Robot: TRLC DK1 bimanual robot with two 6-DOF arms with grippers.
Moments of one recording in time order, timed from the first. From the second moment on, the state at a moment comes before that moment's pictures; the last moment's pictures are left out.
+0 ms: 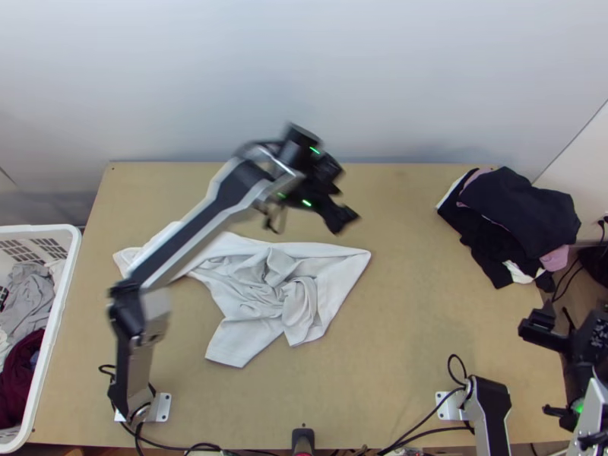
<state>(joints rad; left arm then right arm) -0.72 2.03 2.29 -0.91 0.33 0.15 -0.27 0.43 1.10 -1.14 0.22 -0.12</state>
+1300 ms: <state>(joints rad) 0.23 1.08 1.11 -1.08 0.17 0.75 0.72 1.47 1.41 -1.03 -0.14 0.00</state>
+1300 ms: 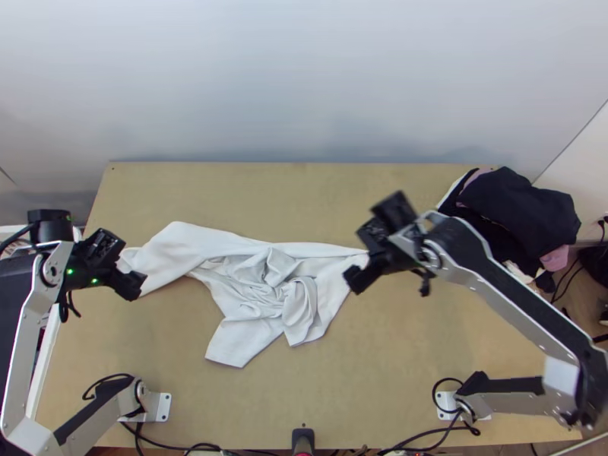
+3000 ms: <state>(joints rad) 0.41 0.81 0.88 -1.07 0.16 0.81 0.90 2.10 1.88 -0.98 -0.09 -0.03</state>
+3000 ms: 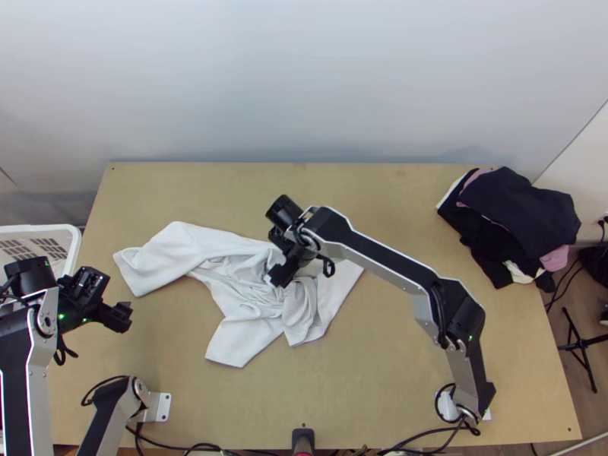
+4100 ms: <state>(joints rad) 0.40 0.85 0.89 -1.02 0.16 0.80 0.92 2.18 1.93 -0.92 -0.11 -0.03</state>
